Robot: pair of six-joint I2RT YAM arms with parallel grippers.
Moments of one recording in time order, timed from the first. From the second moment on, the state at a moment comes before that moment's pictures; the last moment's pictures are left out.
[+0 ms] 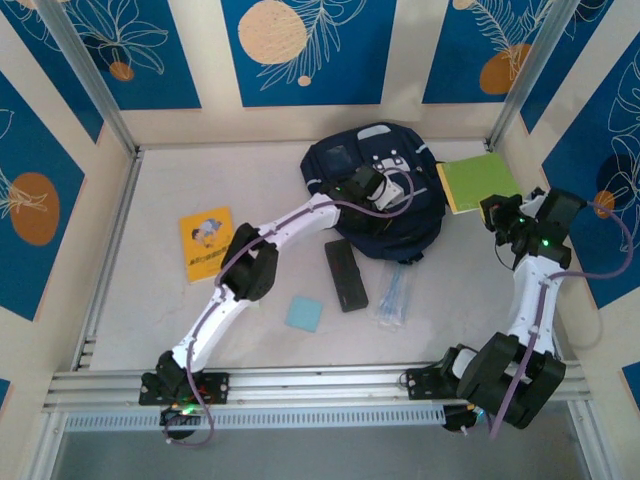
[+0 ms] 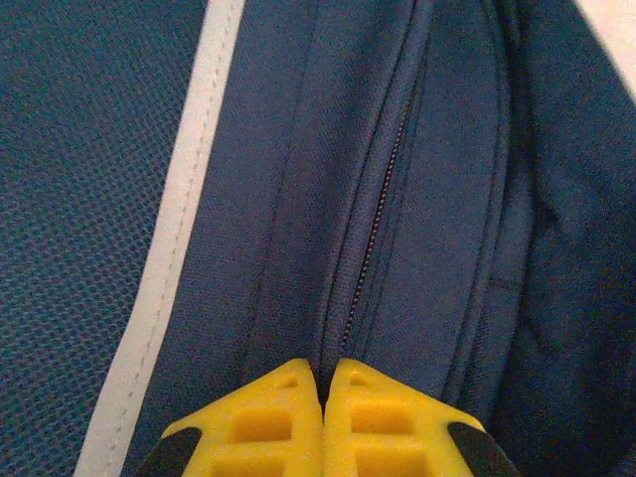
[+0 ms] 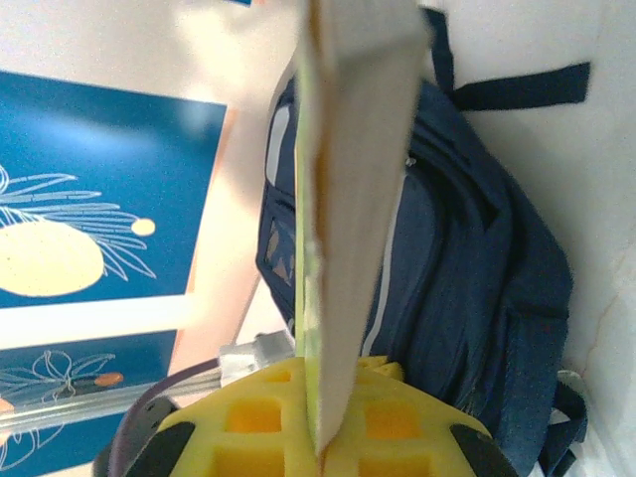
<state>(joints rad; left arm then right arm) -0.81 2.50 2.31 -0.67 0.25 -0.01 -0.55 1.11 0.93 -0.44 -0.71 0.88</state>
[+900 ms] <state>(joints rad) -0.70 2.36 2.25 -0.63 0.27 -0.22 -0.62 1.01 0.85 -0.51 -0.66 0.86</state>
